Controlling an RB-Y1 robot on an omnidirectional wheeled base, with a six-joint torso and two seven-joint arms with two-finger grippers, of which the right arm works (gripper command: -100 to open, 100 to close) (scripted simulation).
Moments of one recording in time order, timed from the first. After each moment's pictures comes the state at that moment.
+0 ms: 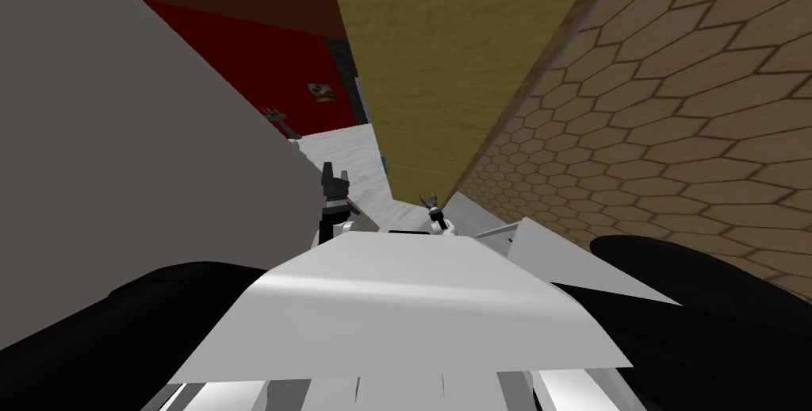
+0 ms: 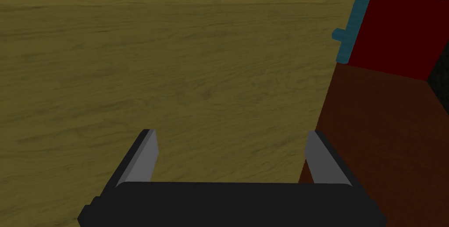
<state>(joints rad) -0.16 -0.04 0.09 -0.65 0.20 -0.81 1.44</state>
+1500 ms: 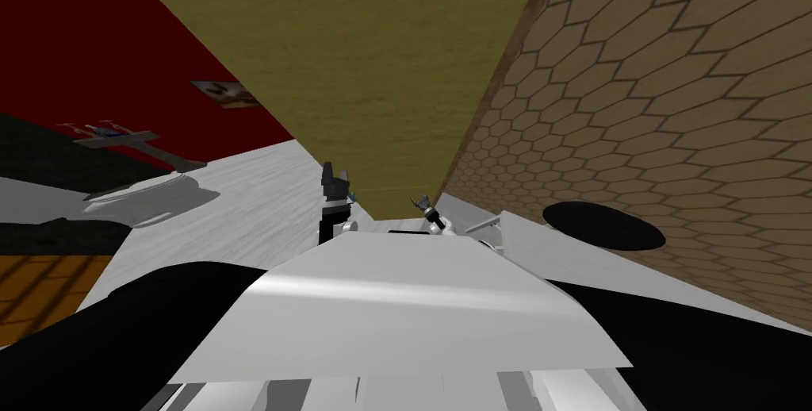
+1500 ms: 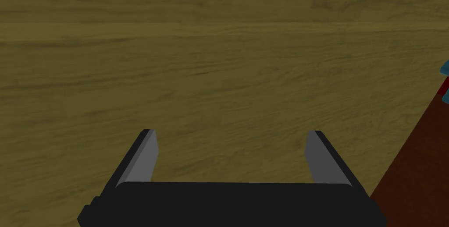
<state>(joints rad) -0.21 -0.11 0.37 -0.63 0.20 -0.87 1.36</state>
